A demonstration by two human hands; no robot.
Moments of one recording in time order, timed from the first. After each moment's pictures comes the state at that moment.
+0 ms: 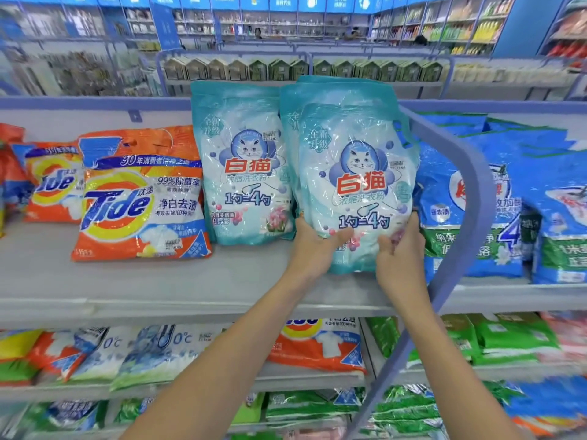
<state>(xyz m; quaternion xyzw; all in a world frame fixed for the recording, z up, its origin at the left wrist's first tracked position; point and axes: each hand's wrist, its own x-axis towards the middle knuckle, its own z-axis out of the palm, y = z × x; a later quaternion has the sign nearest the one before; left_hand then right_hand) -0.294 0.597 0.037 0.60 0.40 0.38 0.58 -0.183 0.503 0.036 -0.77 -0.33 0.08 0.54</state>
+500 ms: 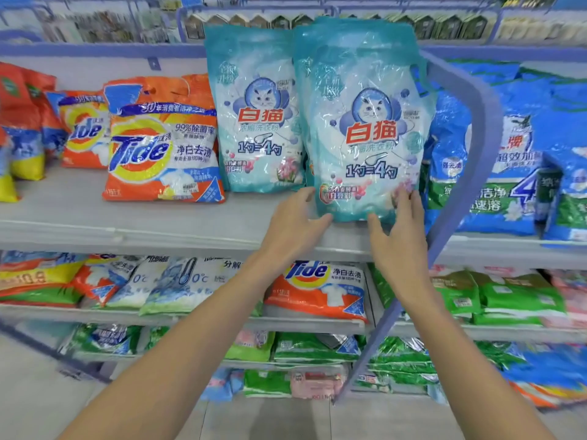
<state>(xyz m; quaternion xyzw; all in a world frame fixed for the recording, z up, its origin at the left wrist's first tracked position) -0.355 0.544 0.043 0.78 0.44 0.30 0.33 -0.201 0.461 0.010 -0.78 -0.44 0.03 0.45</state>
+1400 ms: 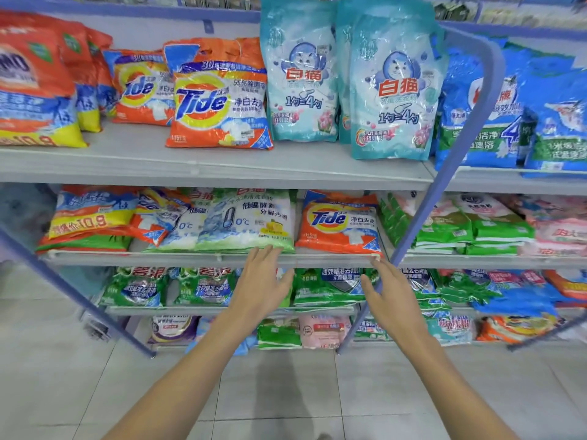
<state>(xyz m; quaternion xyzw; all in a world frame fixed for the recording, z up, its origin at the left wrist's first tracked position) -0.578 0.428 -0.082 0.82 0.48 0.16 0.27 -0.360 0.301 -0.096 -0.83 -0.48 0.11 0.26</state>
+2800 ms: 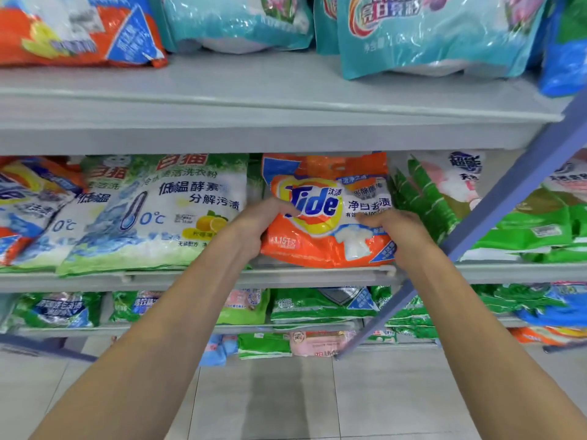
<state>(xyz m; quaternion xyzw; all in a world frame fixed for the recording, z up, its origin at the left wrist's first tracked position) -0.384 0.614 -0.182 0.45 0.54 0.16 0.70 -0.182 0.507 -0.199 -0.72 -0.12 0.44 0.52</state>
